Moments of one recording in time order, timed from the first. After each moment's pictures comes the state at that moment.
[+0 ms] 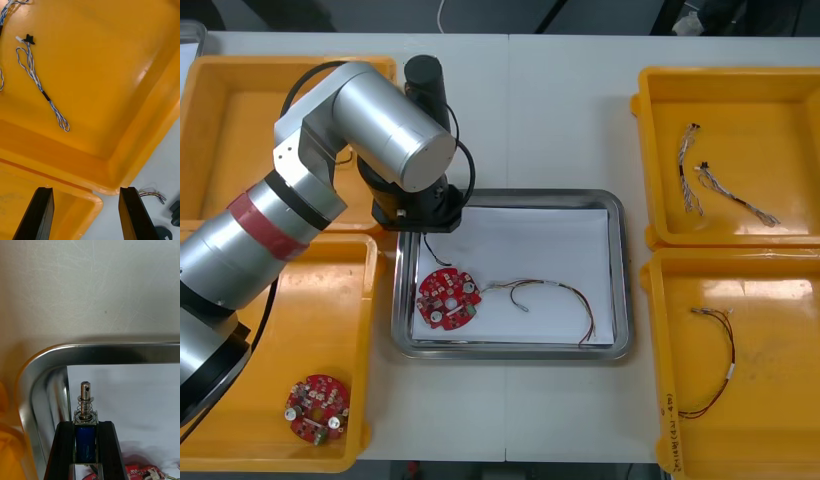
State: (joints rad) right arm -0.76 -0.80 -0.32 -1.40 -0.58 1.92 2.17; left arm -0.86 0.45 -0.57 -1.50 0.59 1.68 -0.81
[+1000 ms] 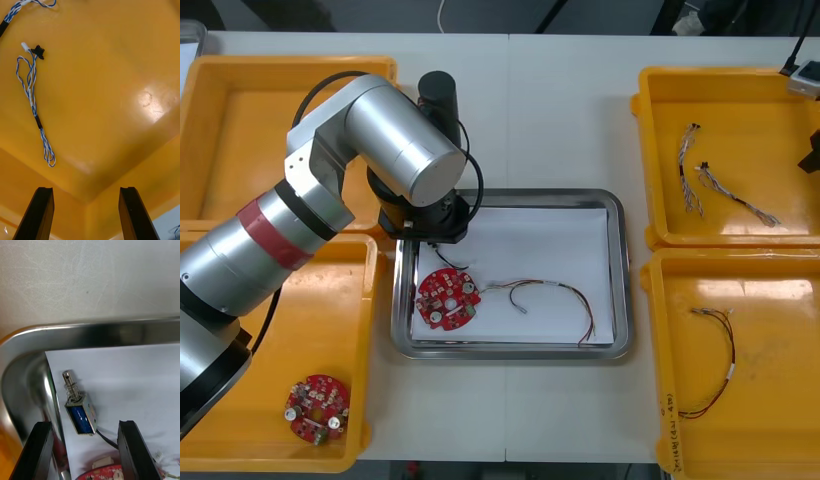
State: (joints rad) right arm -0.90 -0.76 -0.15 -1.06 -0.56 1.67 2.49; left arm -0.86 0.45 -0.61 -1.54 0.59 1.69 -0.80
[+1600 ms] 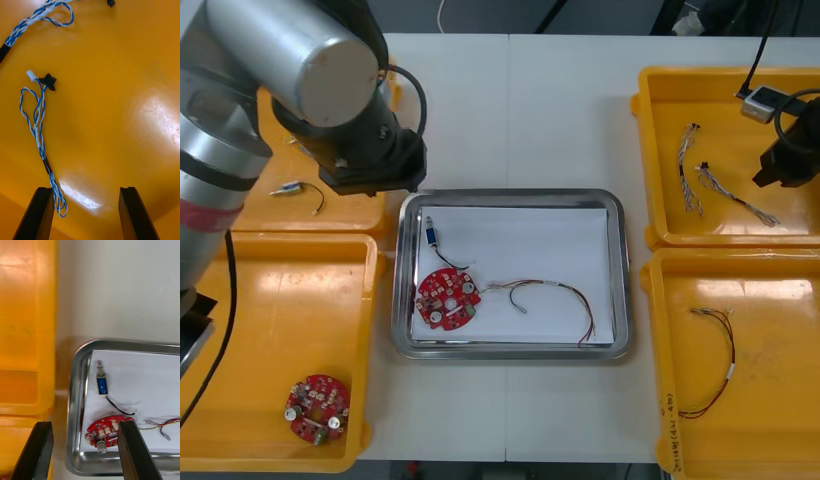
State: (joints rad) right arm -0.90 -0.67 -0.14 -0.95 -0.54 1.51 2.49; left arm -0.85 0.54 -0.32 -1.79 0.68 1.91 -0.73
